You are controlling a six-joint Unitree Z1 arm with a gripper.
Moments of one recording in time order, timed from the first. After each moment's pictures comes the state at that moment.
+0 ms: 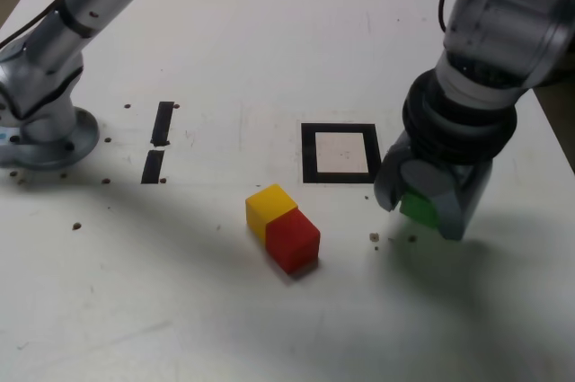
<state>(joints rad) -0.40 2.38 -2.17 1.50 0.17 0.16</state>
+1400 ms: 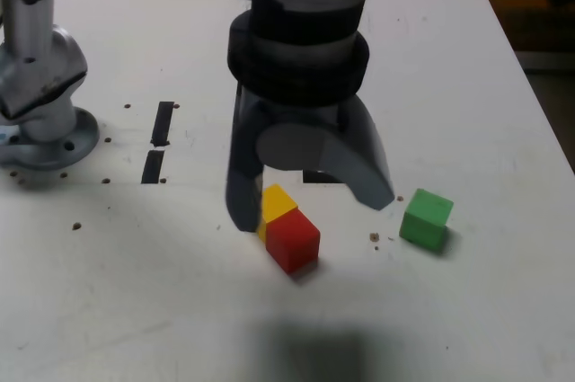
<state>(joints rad) -0.61 1.99 -1.84 1.47 -0.11 -0.66</state>
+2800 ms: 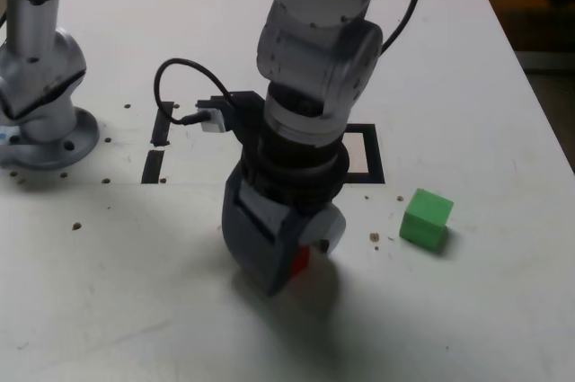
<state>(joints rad) -0.54 2.03 -1.37 1.01 -0.11 -1.23</state>
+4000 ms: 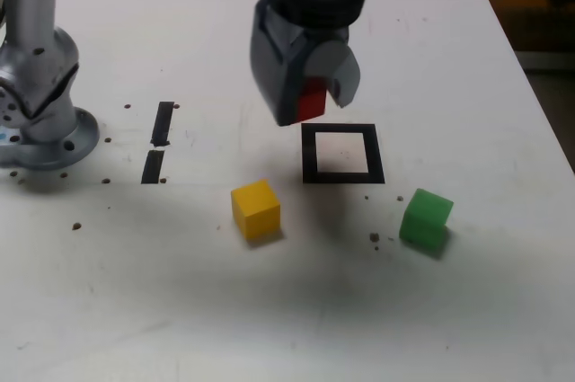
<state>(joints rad) -0.22 1.93 -1.58 1.37 0.08 -0.56</state>
